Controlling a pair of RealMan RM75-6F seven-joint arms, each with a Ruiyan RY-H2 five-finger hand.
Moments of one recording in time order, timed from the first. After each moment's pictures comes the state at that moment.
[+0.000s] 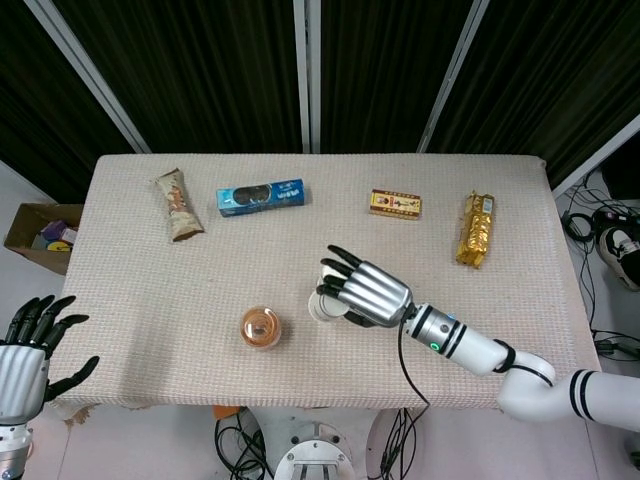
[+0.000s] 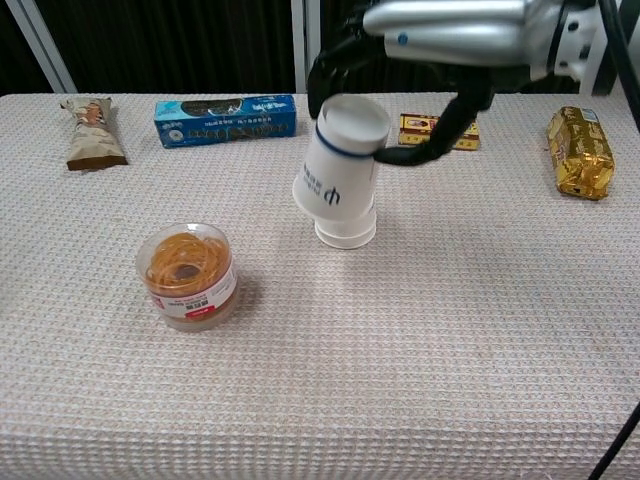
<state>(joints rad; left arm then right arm) 0.05 -1.20 0.01 -1.56 1.73 1.76 -0.05 0.92 -1.22 0.12 -1.73 -1.59 0.90 -0.12</state>
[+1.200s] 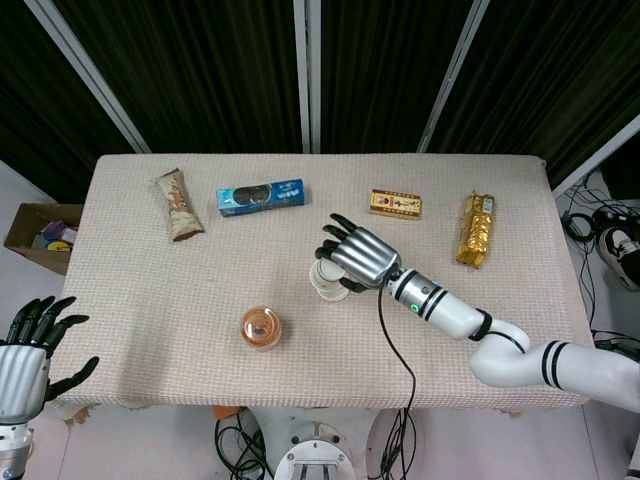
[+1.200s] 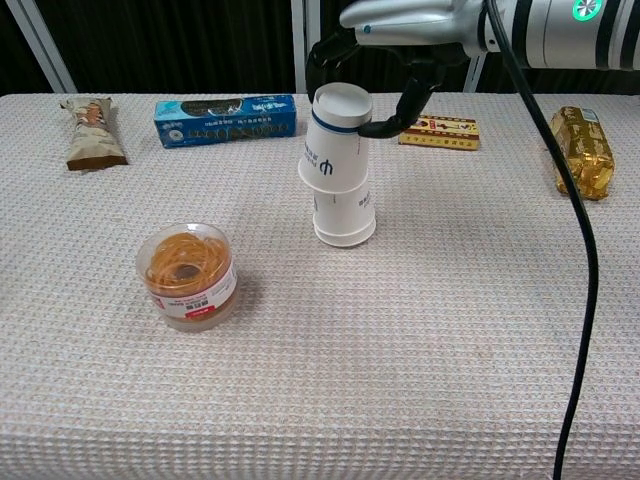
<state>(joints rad) 0.05 -1.20 0.01 -1.57 1.71 1.75 -0.05 1.03 -1.30 0.18 -1.59 -1.36 0.70 -0.16</state>
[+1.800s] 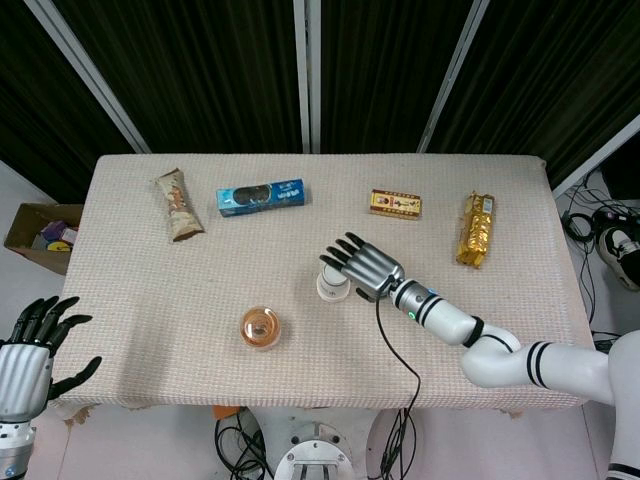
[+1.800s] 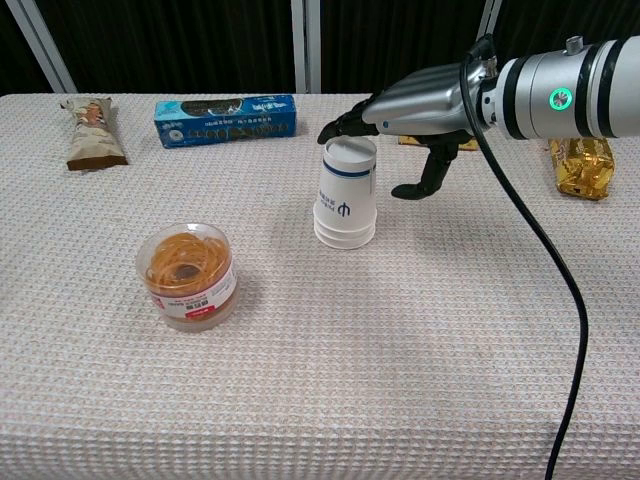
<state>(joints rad) 0.04 -1.21 0.01 -1.55 1.71 1.73 -0.06 1.06 -1.35 0.08 -1.55 -1.17 0.64 -0.41</state>
